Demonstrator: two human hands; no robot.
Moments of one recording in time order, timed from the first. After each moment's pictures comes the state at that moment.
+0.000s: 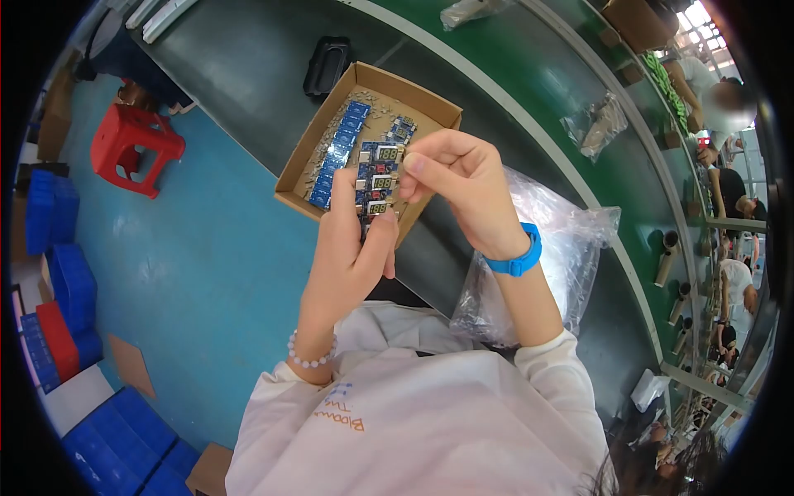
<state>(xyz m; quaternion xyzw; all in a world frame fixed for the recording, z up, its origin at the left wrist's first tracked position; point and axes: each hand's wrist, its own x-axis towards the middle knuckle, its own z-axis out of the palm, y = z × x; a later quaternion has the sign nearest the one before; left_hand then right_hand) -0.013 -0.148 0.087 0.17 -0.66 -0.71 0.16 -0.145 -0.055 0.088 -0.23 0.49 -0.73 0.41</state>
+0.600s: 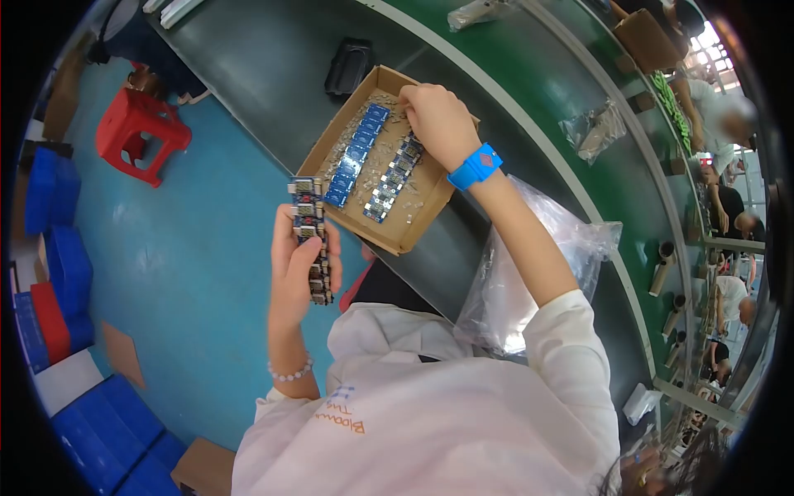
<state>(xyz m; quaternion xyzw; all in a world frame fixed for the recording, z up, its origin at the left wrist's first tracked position) 0.046 -0.188 0.055 0.20 -0.51 -0.81 0.21 -0.211 -0.137 0.026 -0.50 0.83 -0.25 -0.02</state>
